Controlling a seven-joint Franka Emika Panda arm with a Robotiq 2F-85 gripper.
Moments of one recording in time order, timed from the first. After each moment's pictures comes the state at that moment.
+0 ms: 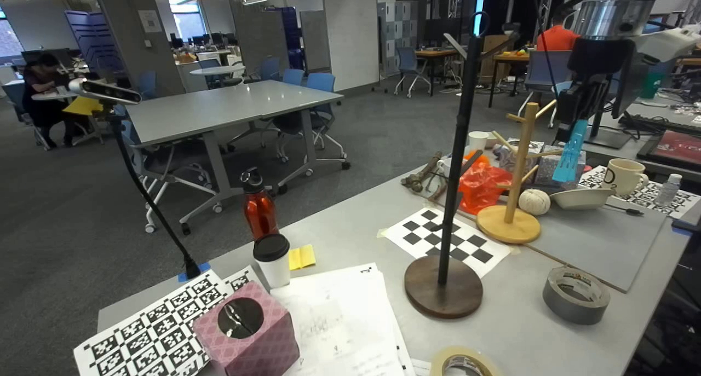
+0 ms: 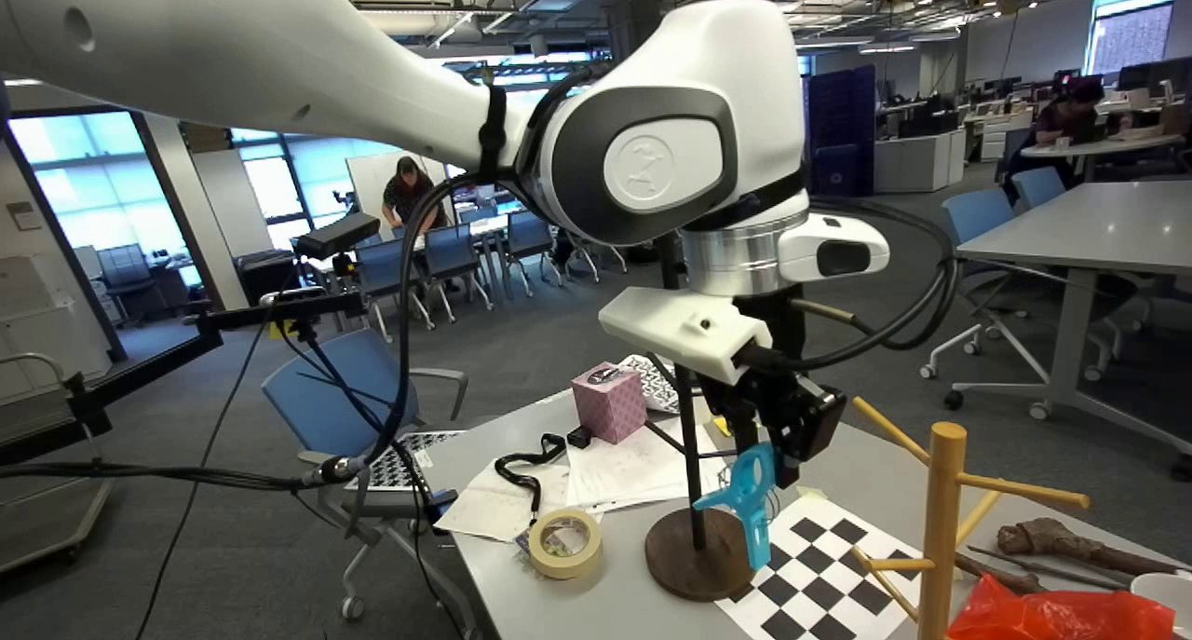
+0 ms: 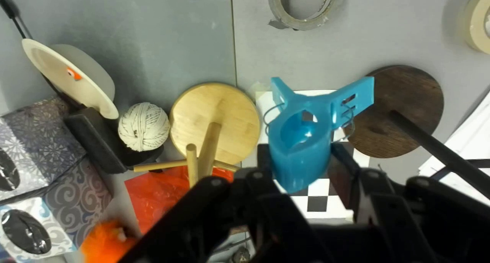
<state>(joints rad) -0.17 0.18 -0.12 -1.87 0.02 2.12 -0.23</state>
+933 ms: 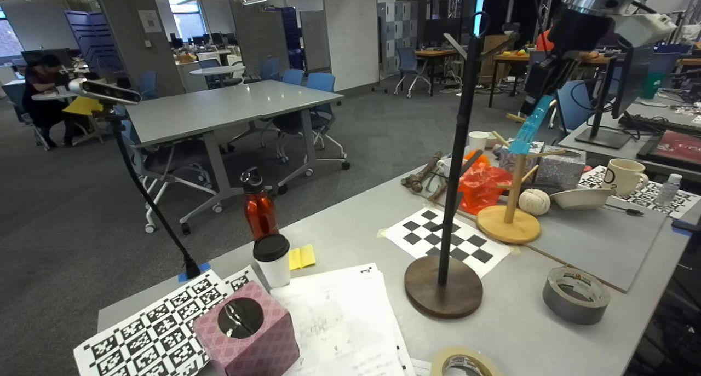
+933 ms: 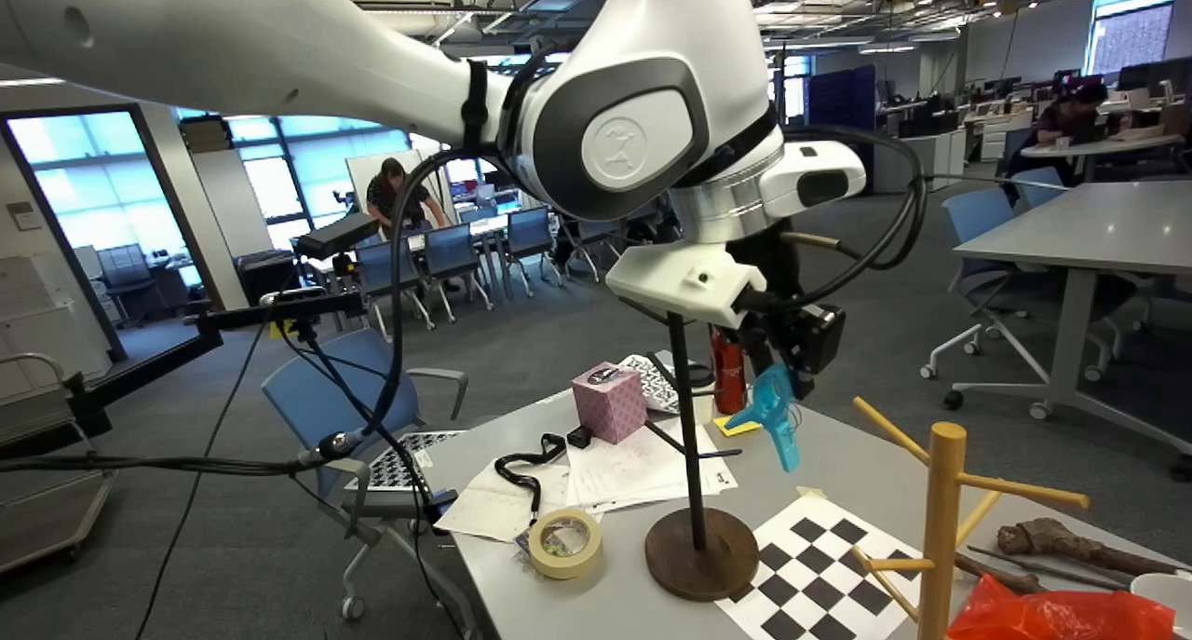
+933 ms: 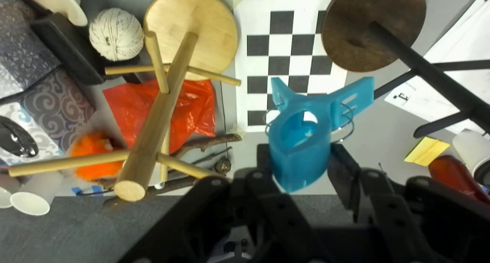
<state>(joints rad) -0.15 0.15 -0.09 -1.87 0.09 2.33 -0.24</state>
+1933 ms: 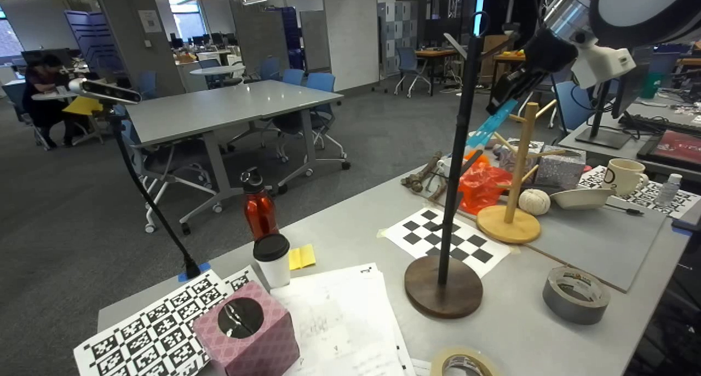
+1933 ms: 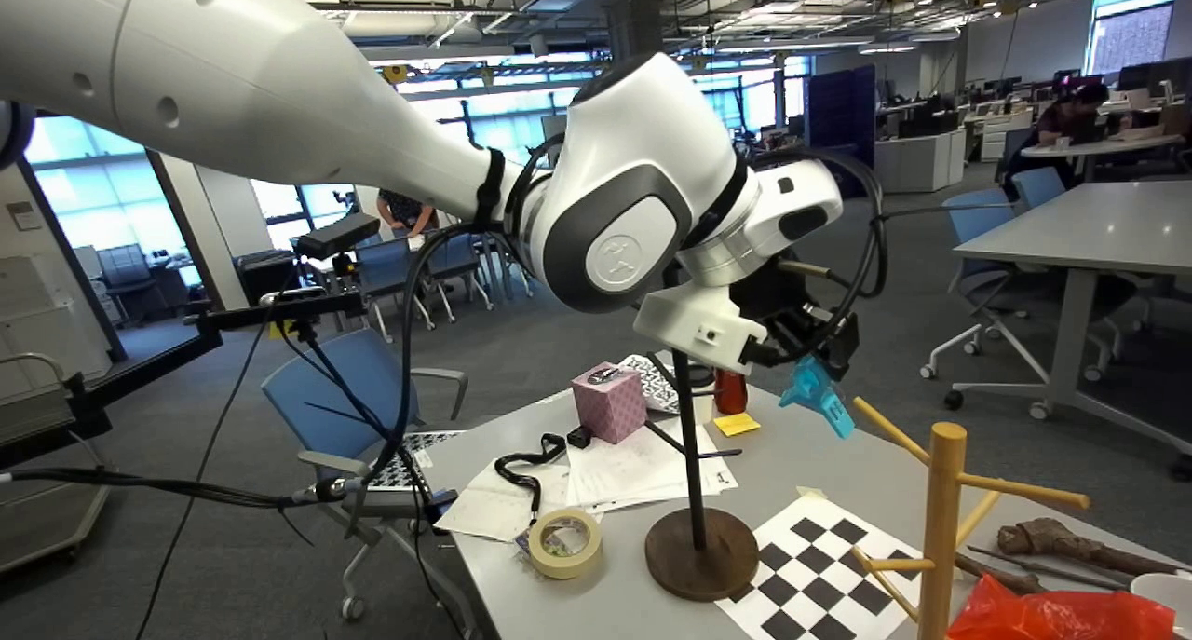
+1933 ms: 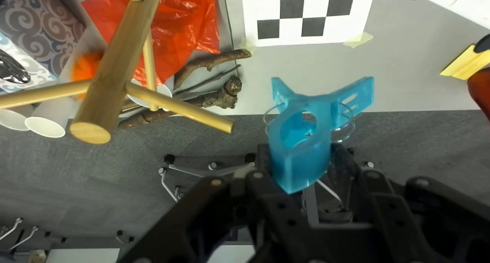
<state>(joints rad) -0.13 0.21 -0.07 -1.97 0.08 2.80 -0.16</state>
